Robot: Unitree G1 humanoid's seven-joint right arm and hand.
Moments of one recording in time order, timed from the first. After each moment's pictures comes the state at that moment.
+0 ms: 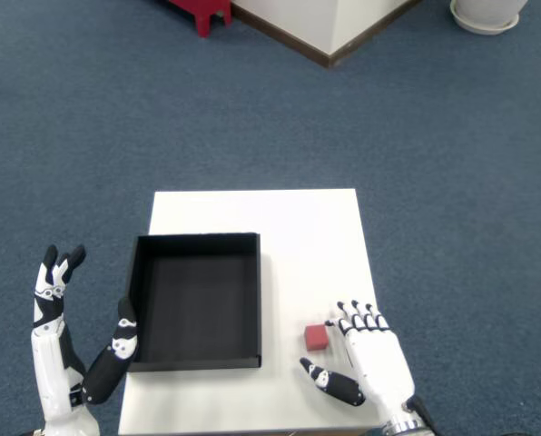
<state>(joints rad) -0.41 -0.18 1.64 1.44 0.09 -0.40 -1.07</state>
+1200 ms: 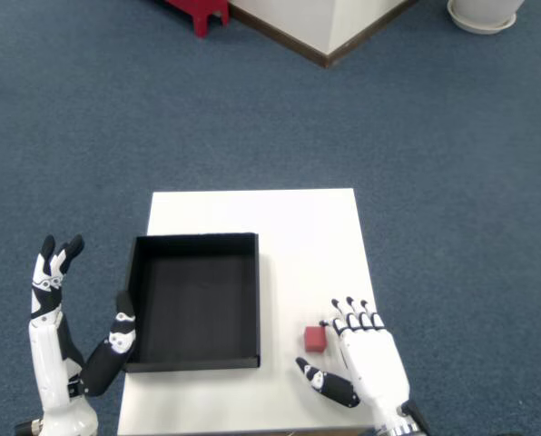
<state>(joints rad) -0.41 -0.16 1.66 1.44 0.07 -0.38 -1.15</state>
